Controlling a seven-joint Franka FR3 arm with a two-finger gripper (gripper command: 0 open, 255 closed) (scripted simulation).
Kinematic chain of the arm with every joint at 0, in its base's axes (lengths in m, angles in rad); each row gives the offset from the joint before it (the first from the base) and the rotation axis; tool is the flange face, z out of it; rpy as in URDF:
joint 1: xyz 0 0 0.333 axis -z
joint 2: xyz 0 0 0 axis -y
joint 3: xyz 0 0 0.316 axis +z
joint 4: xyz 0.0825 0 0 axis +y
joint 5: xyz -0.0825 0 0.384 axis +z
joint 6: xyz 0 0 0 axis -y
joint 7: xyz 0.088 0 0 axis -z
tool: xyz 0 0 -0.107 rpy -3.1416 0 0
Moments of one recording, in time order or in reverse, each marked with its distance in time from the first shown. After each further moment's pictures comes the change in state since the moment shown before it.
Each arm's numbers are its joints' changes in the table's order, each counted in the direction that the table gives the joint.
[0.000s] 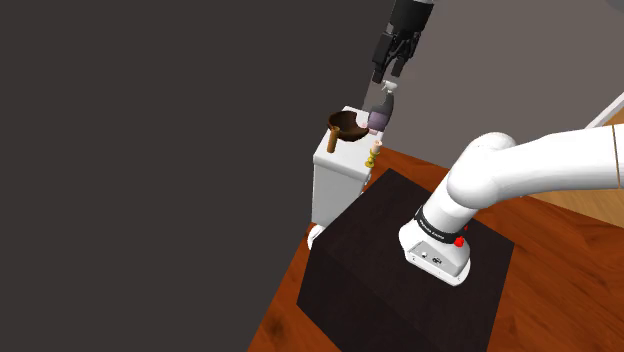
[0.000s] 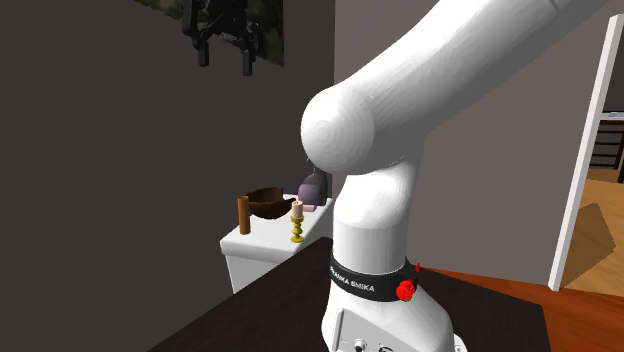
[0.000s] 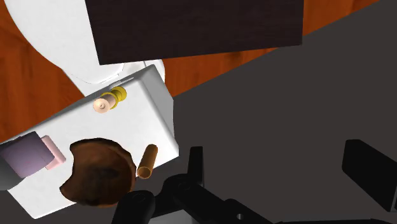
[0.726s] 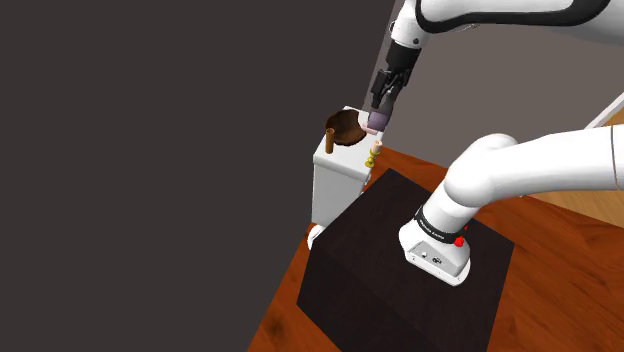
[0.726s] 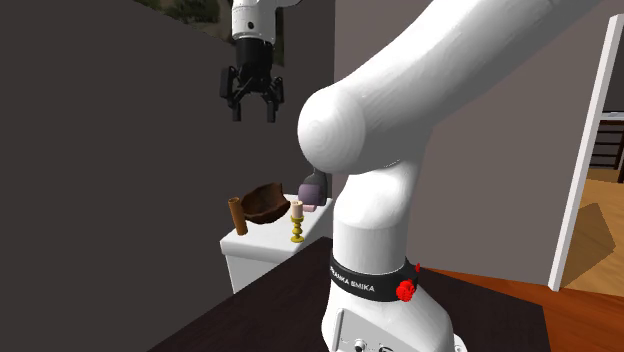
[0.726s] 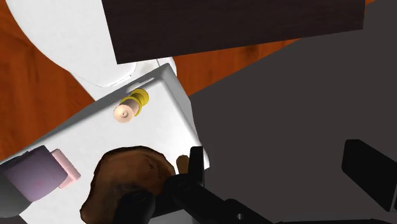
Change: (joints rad) arm 0.071 -0.014 -0.113 0.236 -0.095 0.250 -0.104
